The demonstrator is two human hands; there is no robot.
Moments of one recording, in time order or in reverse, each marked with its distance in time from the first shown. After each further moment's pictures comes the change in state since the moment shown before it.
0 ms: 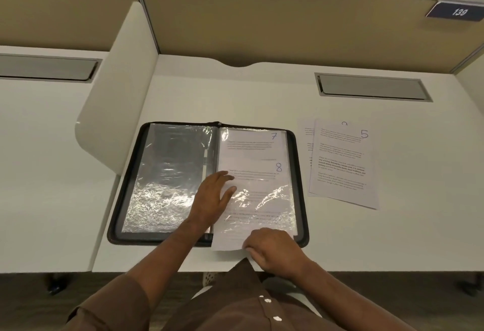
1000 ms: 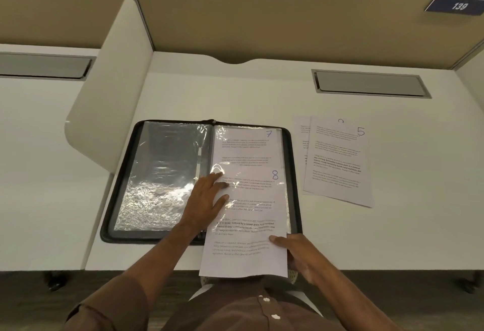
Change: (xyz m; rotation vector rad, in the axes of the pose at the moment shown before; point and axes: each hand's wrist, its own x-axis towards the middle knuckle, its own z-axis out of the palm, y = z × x) left_hand -0.011 -0.013 0.012 0.000 -0.030 0.119; right_hand -0.044 0.028 -0.012 1.441 0.035 1.023
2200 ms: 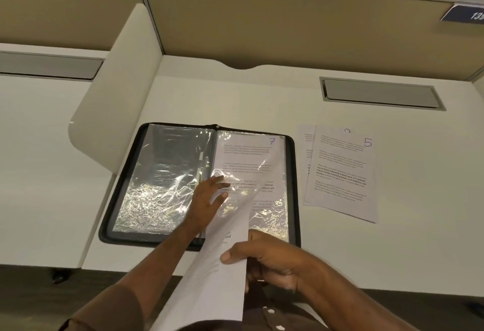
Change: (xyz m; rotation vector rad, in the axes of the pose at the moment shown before) left_hand 0.015 0.002 0.012 -0.280 0.092 -0.218; right_hand -0.085 -0.099 0.067 -0.164 -0.607 0.005
